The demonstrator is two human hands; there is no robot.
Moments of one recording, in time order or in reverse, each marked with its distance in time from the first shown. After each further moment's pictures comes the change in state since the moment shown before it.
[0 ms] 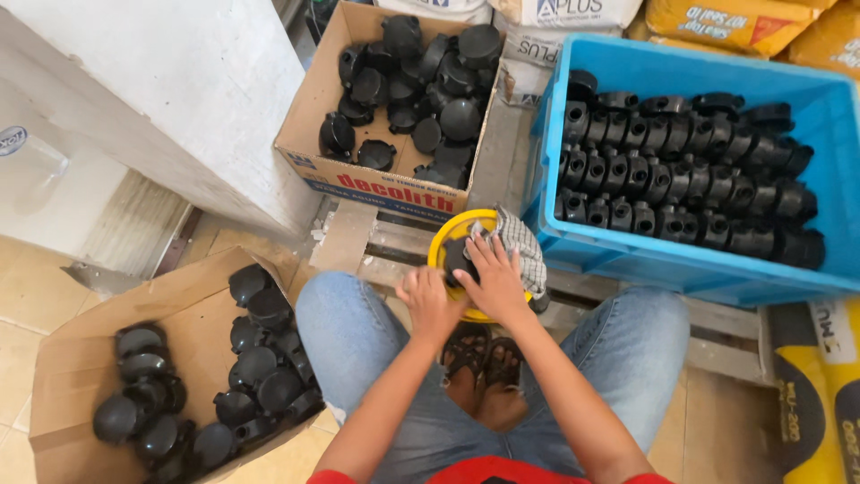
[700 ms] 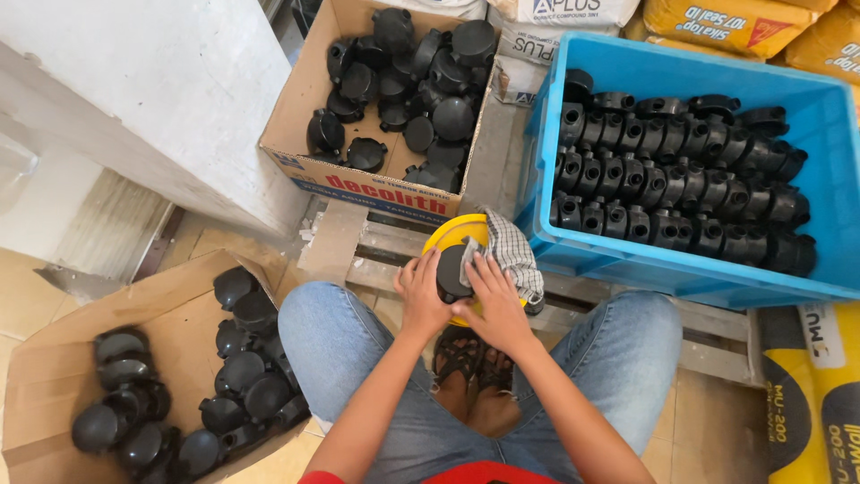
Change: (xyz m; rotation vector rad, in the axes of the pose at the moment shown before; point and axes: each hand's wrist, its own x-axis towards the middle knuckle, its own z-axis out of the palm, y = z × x) left_hand 0.018 -0.008 0.003 -0.364 -0.216 0.032; right_hand -0.024 0.010 0.001 0.074 -0.008 -0.100
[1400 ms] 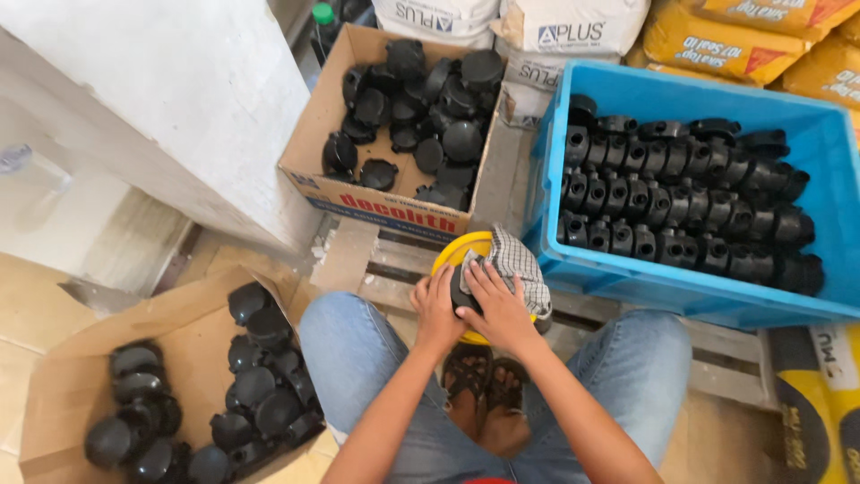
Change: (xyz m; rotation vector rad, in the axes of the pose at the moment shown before) left_hand 0.000 0.002 0.006 0.037 -0.061 -0.050; right_hand 0.021 -0.004 -0.006 -0.236 -0.132 -0.020
